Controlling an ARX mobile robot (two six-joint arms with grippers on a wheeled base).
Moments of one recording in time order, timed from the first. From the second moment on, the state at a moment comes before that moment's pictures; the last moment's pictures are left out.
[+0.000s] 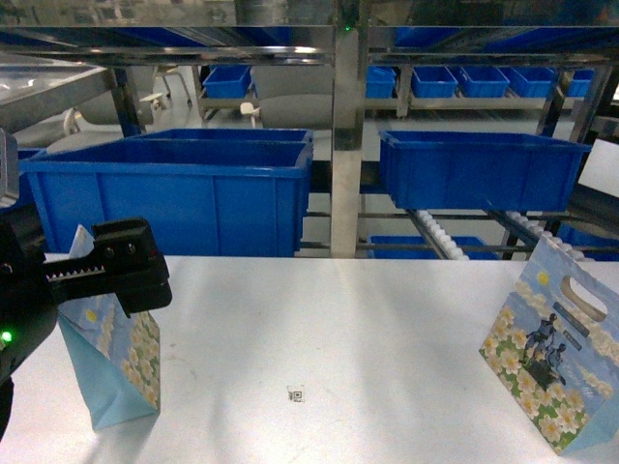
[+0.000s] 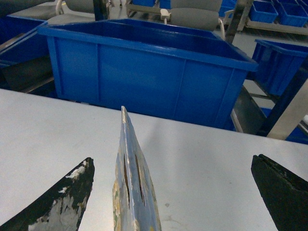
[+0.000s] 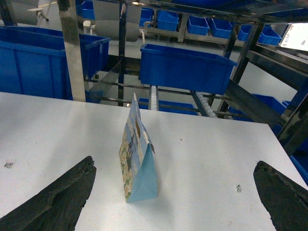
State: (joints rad) left arm -0.33 1.76 0.39 1.11 -0.47 -0.23; right arm 0.28 0.12 0.08 -0.12 0.29 -0.05
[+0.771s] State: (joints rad) left arm -0.33 0.64 0.24 0.13 -0.19 -0.07; right arm 0.28 0.12 0.08 -0.12 0.29 -0.05
